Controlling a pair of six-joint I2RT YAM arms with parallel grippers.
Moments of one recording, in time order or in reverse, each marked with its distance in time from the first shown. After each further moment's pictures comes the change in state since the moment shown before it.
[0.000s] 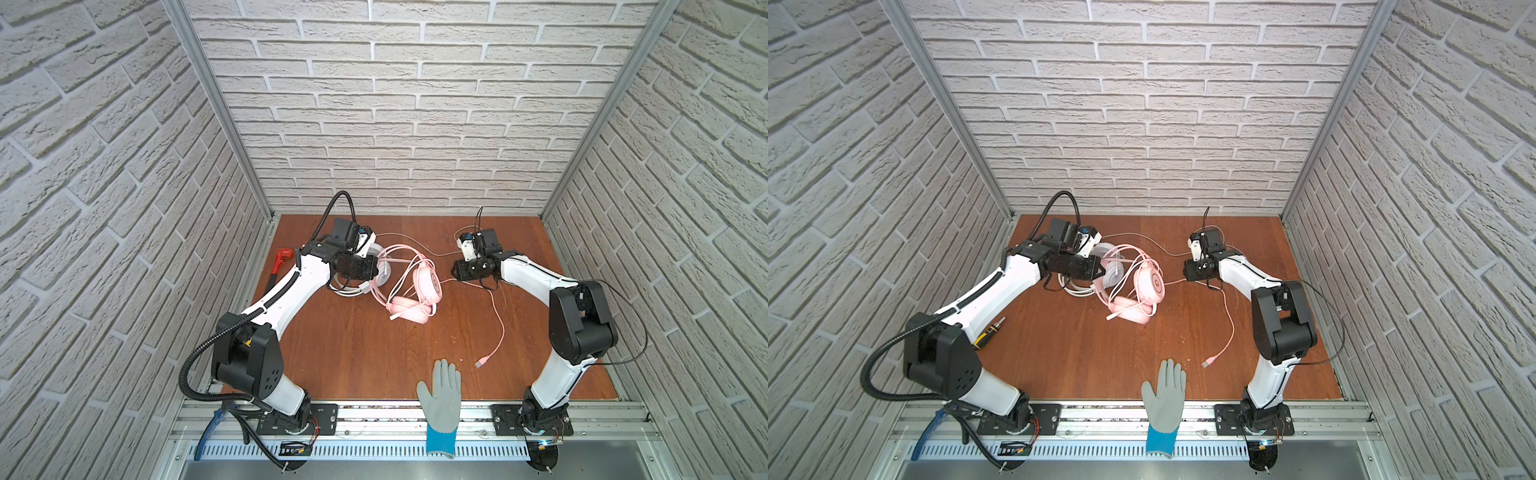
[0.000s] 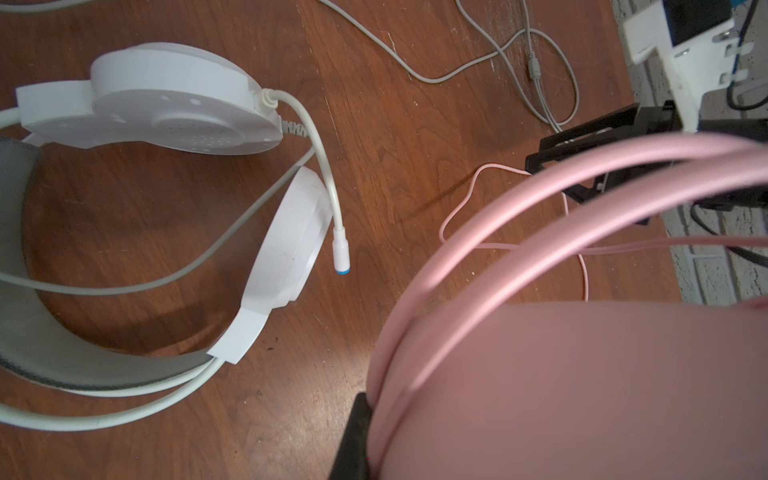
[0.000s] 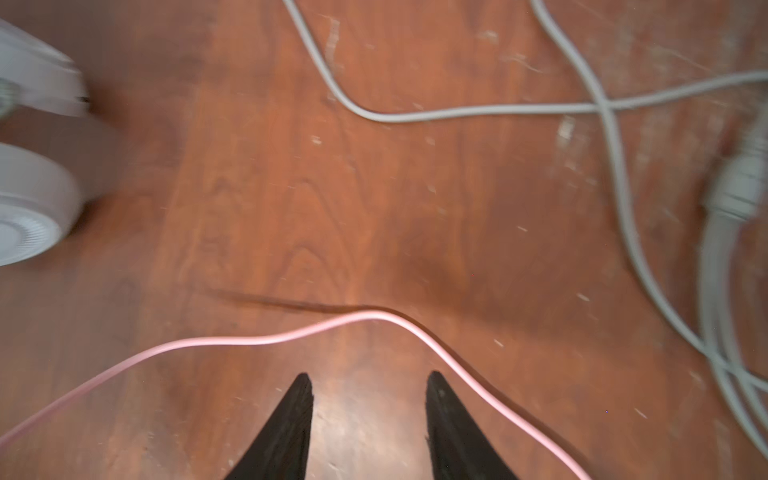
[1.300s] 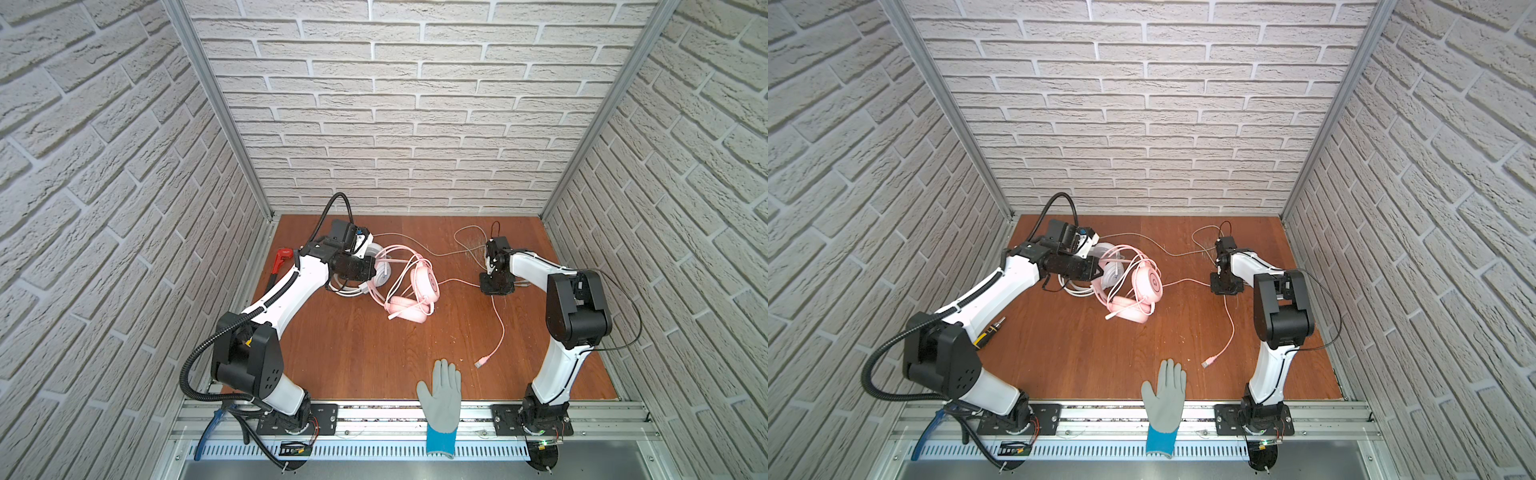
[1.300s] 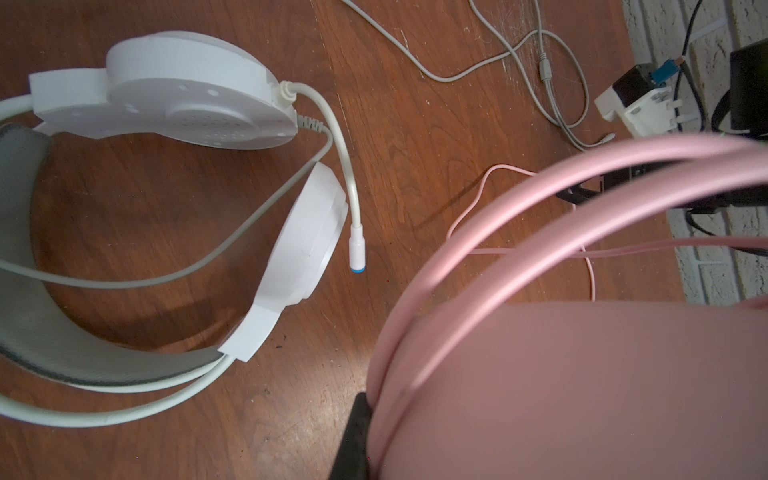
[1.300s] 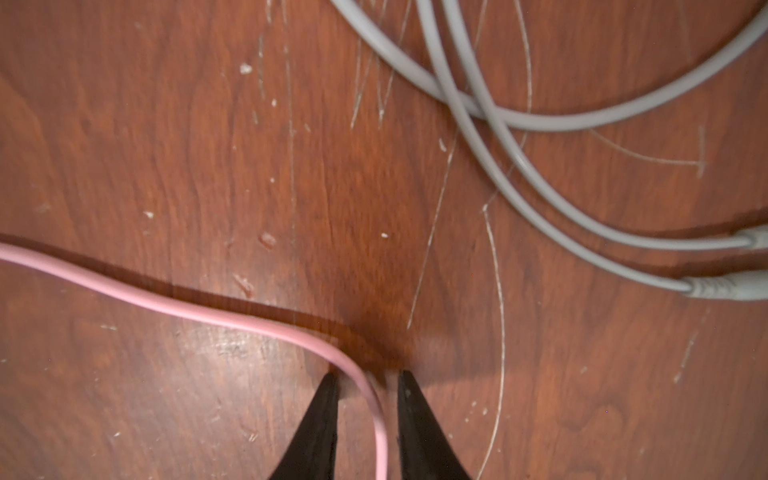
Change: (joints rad) left arm 0.018 0.000 -0.021 0.015 0.004 0.000; right arm -0.144 0.114 0.015 -0.248 0.215 0.047
